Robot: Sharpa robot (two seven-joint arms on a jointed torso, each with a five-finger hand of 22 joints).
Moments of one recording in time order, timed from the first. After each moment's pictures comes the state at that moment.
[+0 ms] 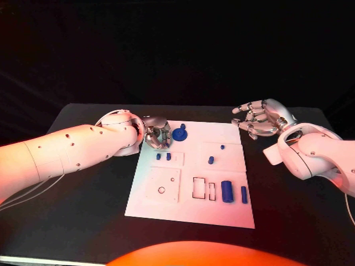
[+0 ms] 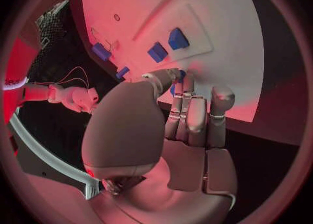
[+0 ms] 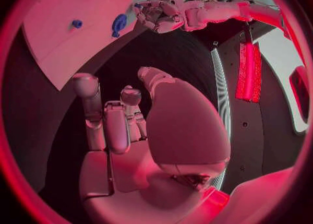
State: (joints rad) left arm 1.13 -0.72 0.02 1.29 -1.40 0.01 -0.10; left_hand 1.46 -0.23 0.61 0.13 0.25 0.96 0.13 0.42 0.39 1.04 0.07 0.53 0.19 1.35 0.01 1.41 1.08 0.14 1.12 0.11 1.27 1.05; right arm 1.21 -0.88 -0.09 1.57 -0.73 -0.55 0.06; right_hand 1.40 -0.23 0.37 0.26 0.36 0.86 0.17 0.16 0.39 1.16 0.08 1.06 1.01 1.46 0.01 1.39 1.28 0.12 1.27 0.11 0.83 1.11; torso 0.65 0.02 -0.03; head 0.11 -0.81
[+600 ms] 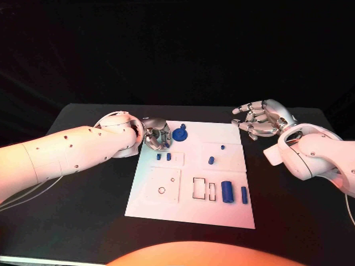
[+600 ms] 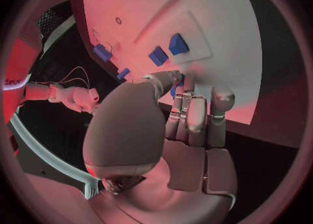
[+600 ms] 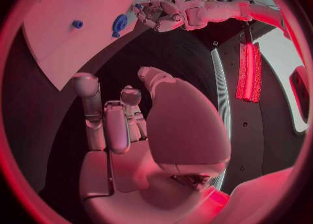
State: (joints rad) left arm 1.12 -0.73 0.02 1.31 -1.39 0.01 -0.10; left_hand 1.45 -0.24 0.62 0.12 0.25 0.91 0.15 0.35 0.37 1.04 0.07 0.50 0.20 1.35 0.01 1.41 1.07 0.14 1.13 0.11 1.27 1.06; right arm 1.21 -0.88 -0.09 1.57 -0.73 -0.54 0.06; right_hand 1.40 -0.23 0.38 0.26 0.36 0.86 0.17 0.16 0.39 1.16 0.08 1.06 1.01 1.46 0.01 1.39 1.27 0.12 1.27 0.11 0.82 1.10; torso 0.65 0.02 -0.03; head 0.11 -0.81
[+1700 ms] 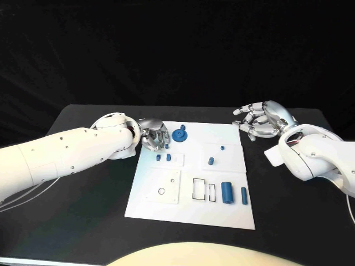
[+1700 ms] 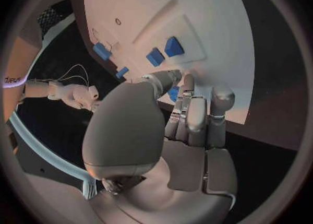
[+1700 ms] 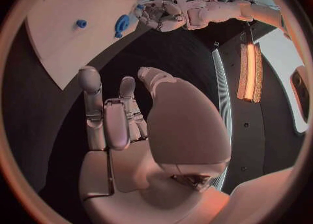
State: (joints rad) left arm 1.12 -0.75 0.02 1.31 -1.37 -0.01 -0.10; left_hand 1.43 -0.26 0.62 0.12 0.25 0.79 0.14 0.24 0.33 1.06 0.07 0.46 0.22 1.35 0.01 1.41 1.06 0.14 1.13 0.11 1.27 1.05; right arm 1.21 -0.88 -0.09 1.56 -0.73 -0.53 0.05; right_hand 1.40 -0.24 0.42 0.25 0.34 0.85 0.16 0.17 0.39 1.04 0.10 0.80 0.76 1.46 0.00 1.32 1.21 0.14 1.24 0.10 0.70 1.04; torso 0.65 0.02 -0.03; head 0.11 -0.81
